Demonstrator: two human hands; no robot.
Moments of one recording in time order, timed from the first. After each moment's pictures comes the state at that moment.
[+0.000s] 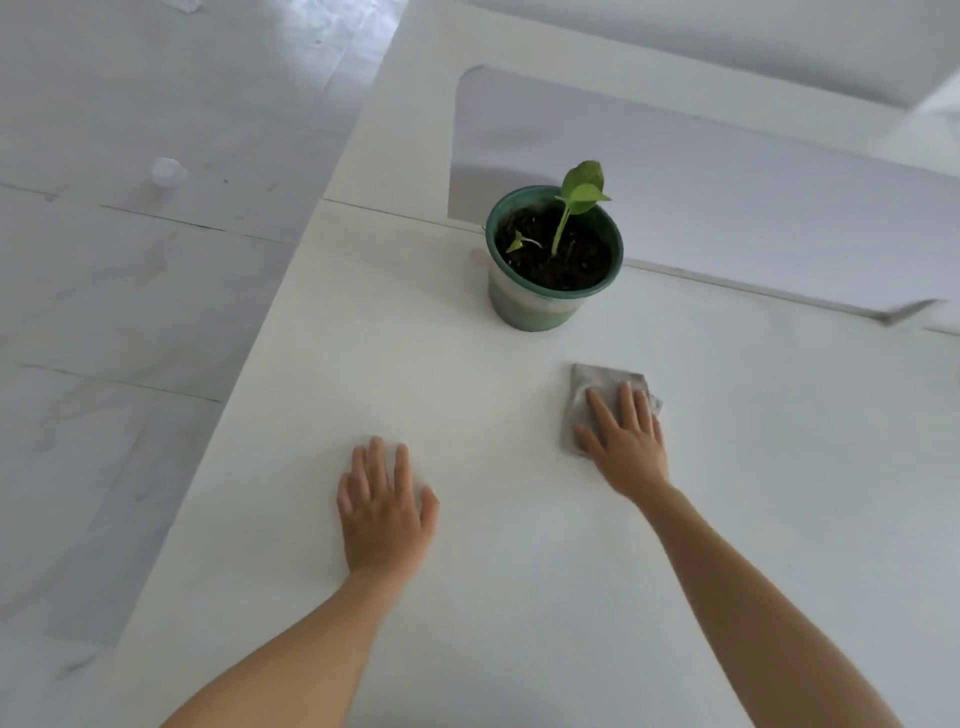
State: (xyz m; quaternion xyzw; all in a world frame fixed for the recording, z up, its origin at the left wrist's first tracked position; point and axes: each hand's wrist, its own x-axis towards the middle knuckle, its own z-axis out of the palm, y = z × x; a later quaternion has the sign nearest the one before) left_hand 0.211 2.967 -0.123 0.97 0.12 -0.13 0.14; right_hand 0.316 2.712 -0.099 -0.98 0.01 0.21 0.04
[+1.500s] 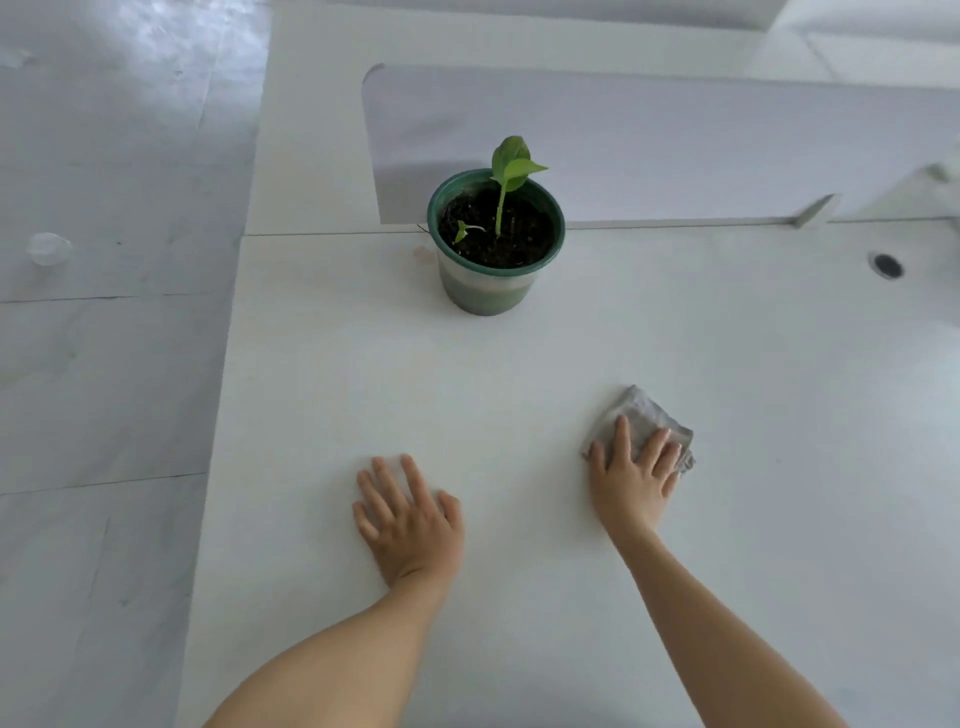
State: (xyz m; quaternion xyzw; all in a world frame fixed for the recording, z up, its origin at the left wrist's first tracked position) left_hand 0.213 2.958 -0.126 0.97 0.11 -0.12 0.16; right_hand 0.221 2.757 -0.116 -0.92 0.35 0.09 0.15
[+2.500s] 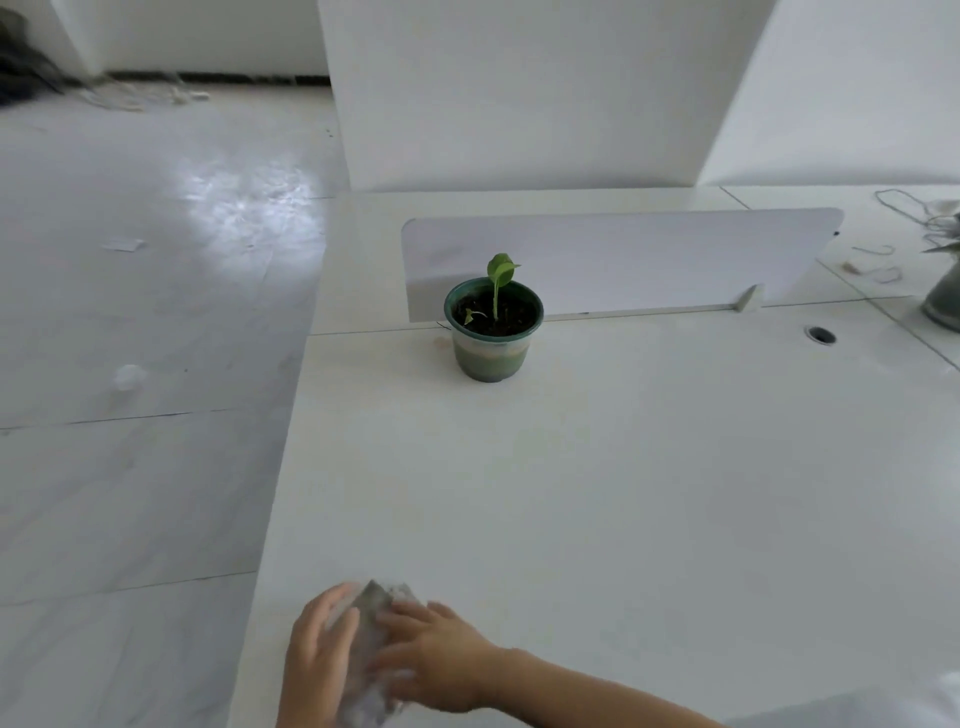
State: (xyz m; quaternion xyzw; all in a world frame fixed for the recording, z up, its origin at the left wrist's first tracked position) left_hand 0.115 3.088 -0.100 0.78 0.15 0.00 0.60; right_hand 0.120 2.931 -0.069 -0.89 -0.32 0.25 0.21
